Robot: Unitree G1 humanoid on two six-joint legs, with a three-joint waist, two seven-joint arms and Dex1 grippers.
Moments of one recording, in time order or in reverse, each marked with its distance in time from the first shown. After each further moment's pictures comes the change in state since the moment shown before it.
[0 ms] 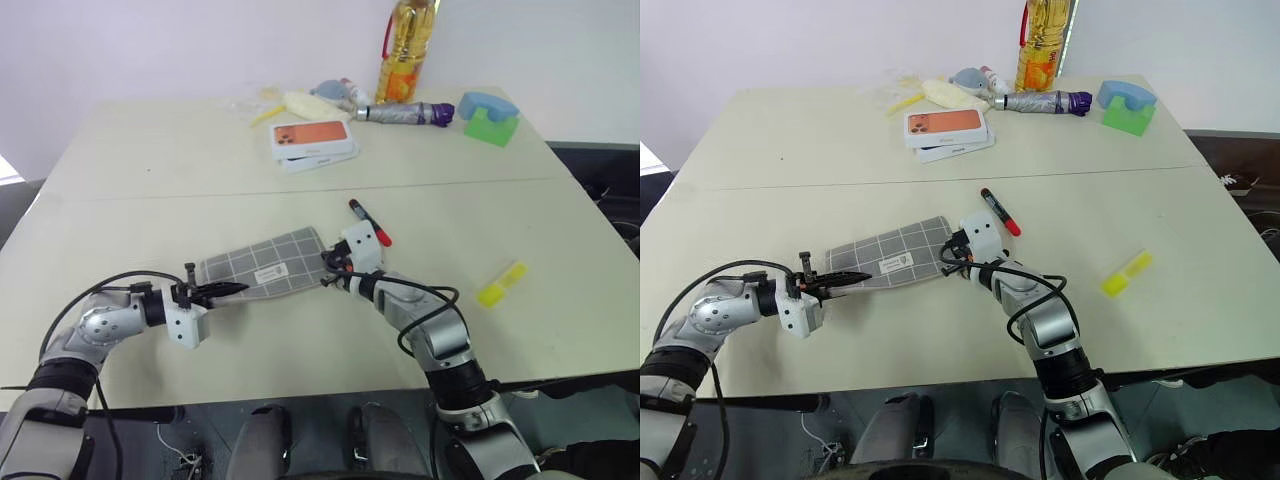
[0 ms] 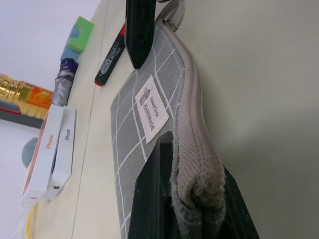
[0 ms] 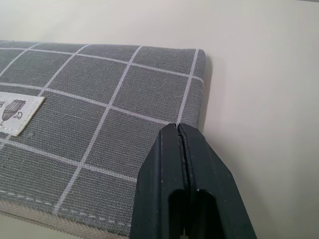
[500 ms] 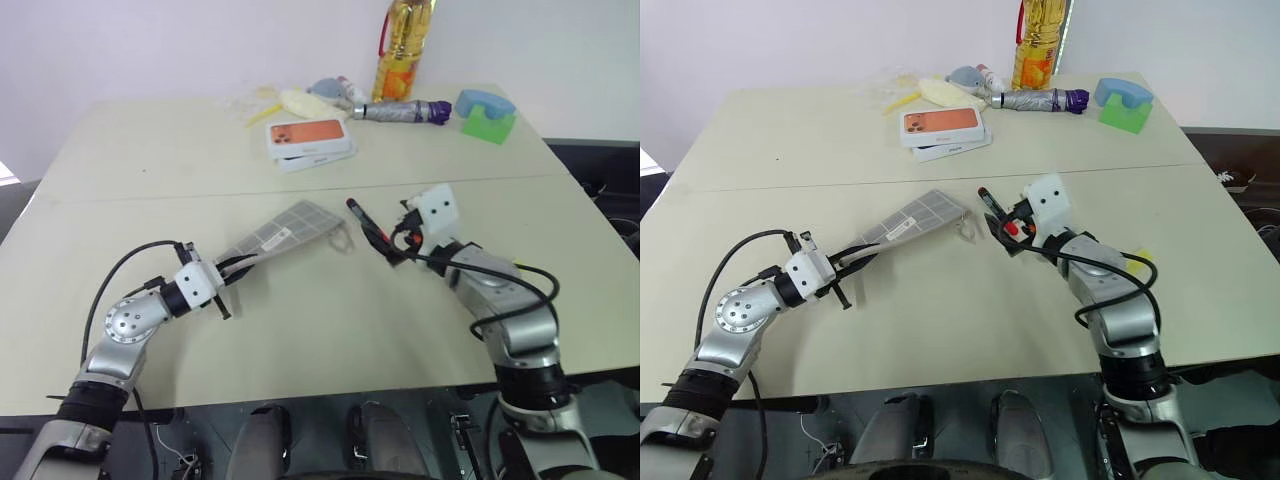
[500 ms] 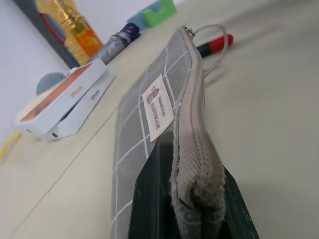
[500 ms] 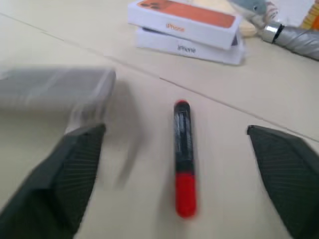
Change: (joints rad) left arm 0.190 -0.159 0.065 -0.513 -0.351 0.758 0.046; right arm 0.060 -0.297 -0.181 -0.274 0.048 0.024 0.132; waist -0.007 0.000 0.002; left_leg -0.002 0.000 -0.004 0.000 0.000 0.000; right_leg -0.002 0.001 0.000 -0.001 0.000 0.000
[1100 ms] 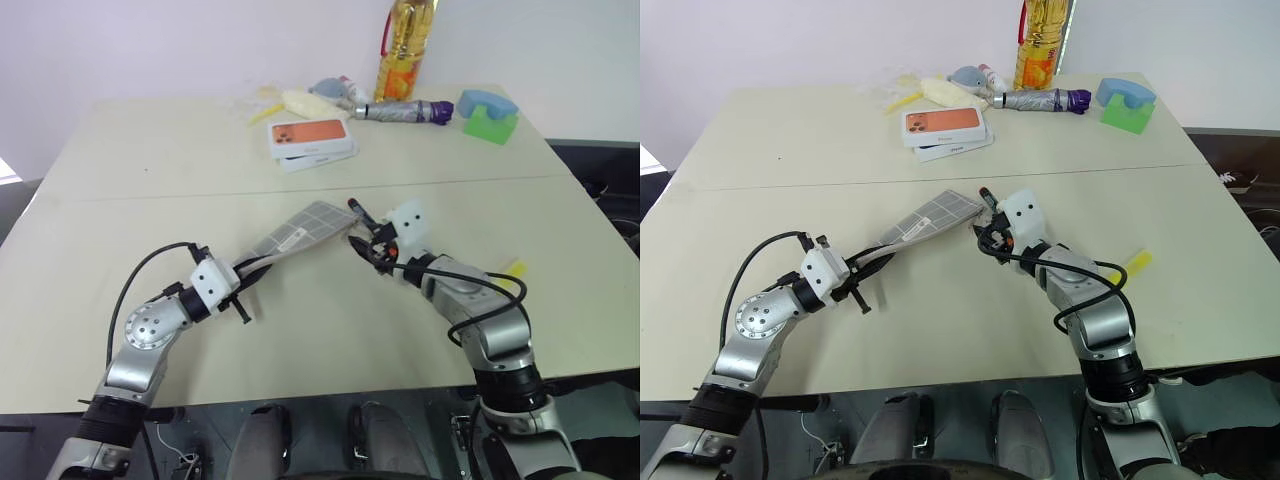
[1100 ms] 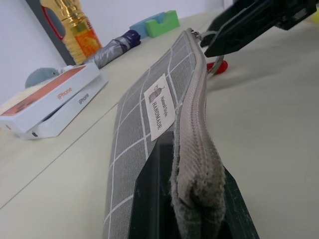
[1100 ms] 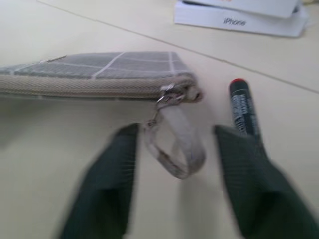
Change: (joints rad) left arm 0.040 -0.082 0.012 -0.130 0.002 0.130 -0.007; right arm -0.046 0.110 0.078 0.073 -0.004 0.026 -0.036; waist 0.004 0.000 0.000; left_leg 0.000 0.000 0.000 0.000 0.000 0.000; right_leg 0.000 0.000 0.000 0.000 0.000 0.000
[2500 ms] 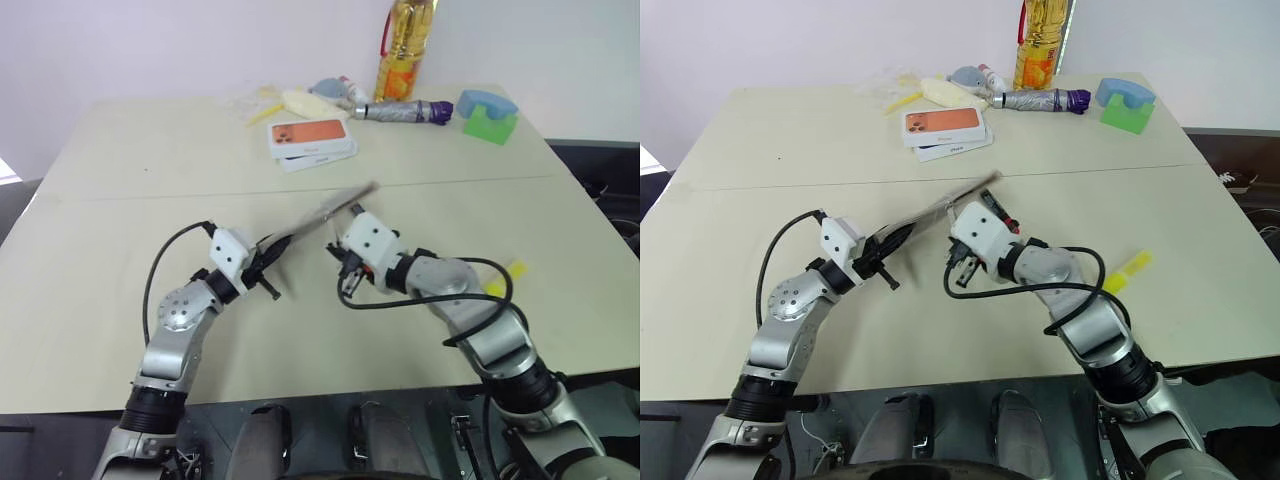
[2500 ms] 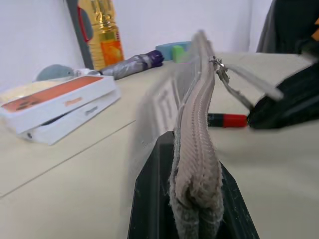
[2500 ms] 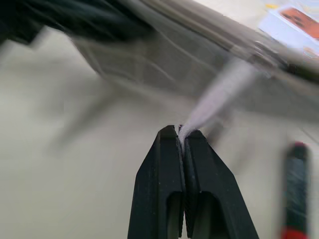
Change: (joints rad) left arm -0.068 -0.205 0.057 -0.116 -0.035 0.302 0.072; right arm -0.077 -0.159 0.203 -0.168 -0.137 0.040 0.158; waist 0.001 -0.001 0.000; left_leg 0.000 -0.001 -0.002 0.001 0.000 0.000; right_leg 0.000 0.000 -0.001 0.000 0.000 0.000
